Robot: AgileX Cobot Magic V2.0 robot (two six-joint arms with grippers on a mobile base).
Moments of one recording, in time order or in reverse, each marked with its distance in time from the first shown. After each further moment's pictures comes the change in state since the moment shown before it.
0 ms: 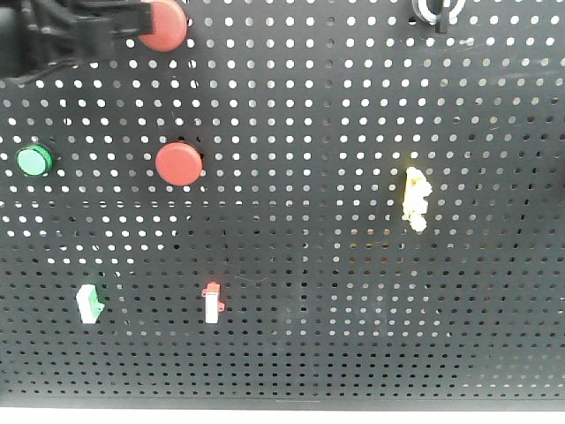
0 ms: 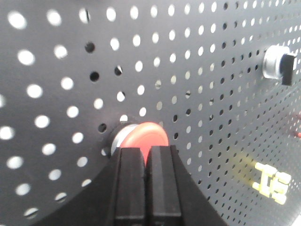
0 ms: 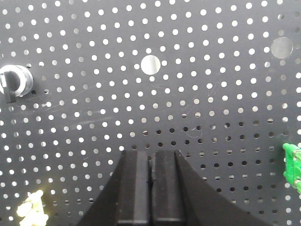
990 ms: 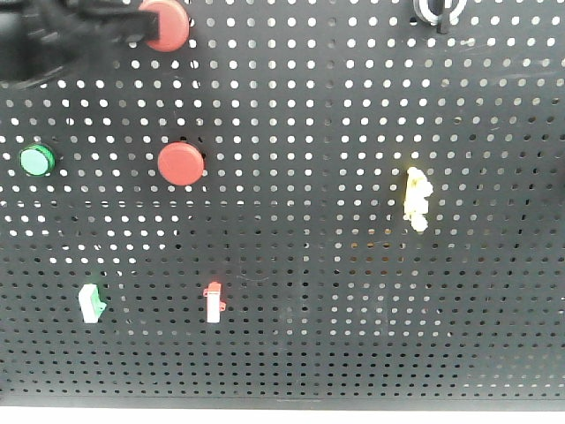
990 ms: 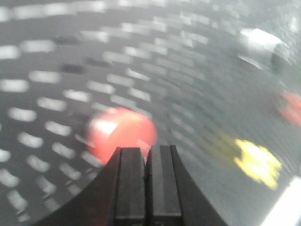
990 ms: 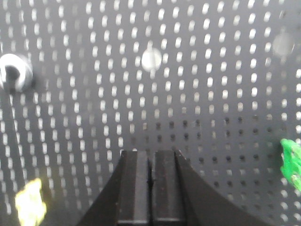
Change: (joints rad) left arm -0.006 -0.064 0.015 0.050 0.106 0.019; right arm 0.000 -0.010 0.000 -0.016 0.044 -0.030
